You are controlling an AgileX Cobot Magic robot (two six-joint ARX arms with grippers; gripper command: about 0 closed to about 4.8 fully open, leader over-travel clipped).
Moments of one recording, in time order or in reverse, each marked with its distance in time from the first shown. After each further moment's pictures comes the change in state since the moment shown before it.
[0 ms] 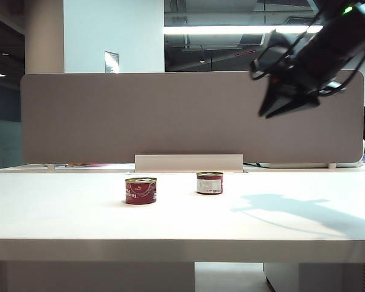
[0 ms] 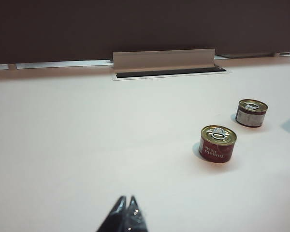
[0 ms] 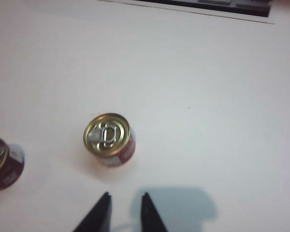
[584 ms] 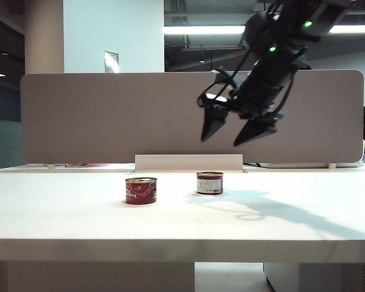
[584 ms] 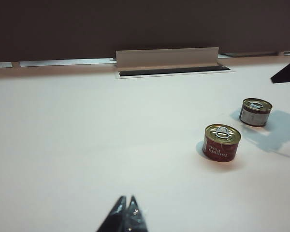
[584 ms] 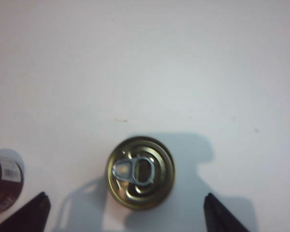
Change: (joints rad) left arm 0.000 0.000 0.000 -0.005 -0.012 0.000; right arm 0.094 0.369 0.417 -0.230 -0.002 -0.051
